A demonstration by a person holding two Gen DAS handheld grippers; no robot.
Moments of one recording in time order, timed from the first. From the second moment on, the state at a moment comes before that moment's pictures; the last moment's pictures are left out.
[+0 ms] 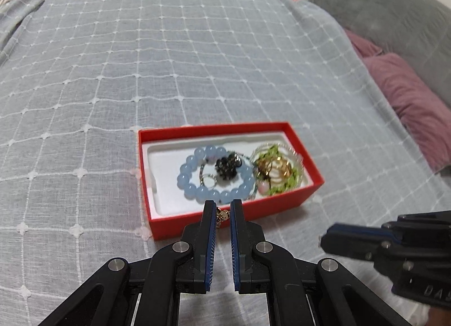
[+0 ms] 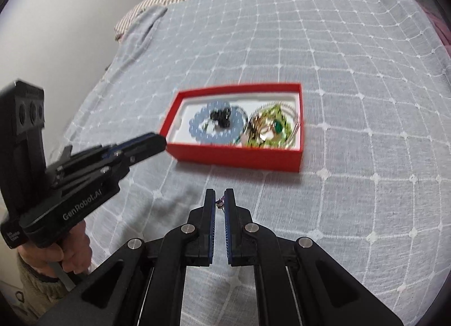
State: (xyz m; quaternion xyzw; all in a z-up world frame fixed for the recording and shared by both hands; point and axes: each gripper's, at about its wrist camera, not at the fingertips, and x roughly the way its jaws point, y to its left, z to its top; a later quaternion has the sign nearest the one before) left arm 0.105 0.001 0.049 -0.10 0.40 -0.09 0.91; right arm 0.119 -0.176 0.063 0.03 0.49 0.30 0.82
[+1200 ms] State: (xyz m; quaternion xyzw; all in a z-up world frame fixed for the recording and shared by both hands) left arm 0.170 0.005 0.016 -0.12 0.43 -0.09 0.89; right arm 0.202 -0.151 0.046 0.06 0.49 0.28 0.82
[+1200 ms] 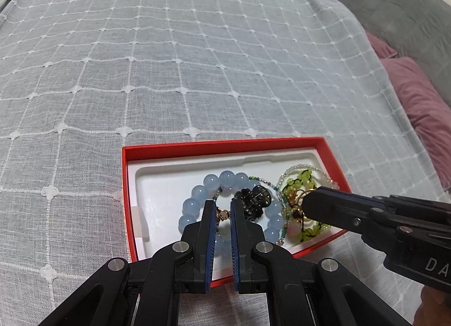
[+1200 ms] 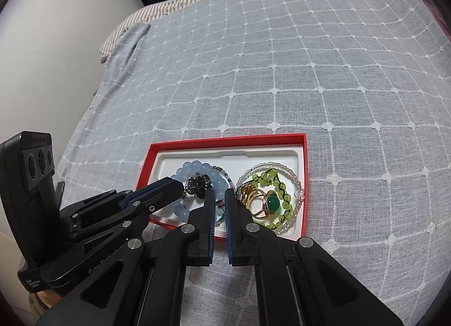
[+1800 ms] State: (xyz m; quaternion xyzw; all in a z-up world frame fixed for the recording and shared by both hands) left arm 0.167 0.004 0.023 -0.12 0.43 -0.09 0.89; right arm 0.201 -0.153 0.050 0.07 0.48 0.28 0.83
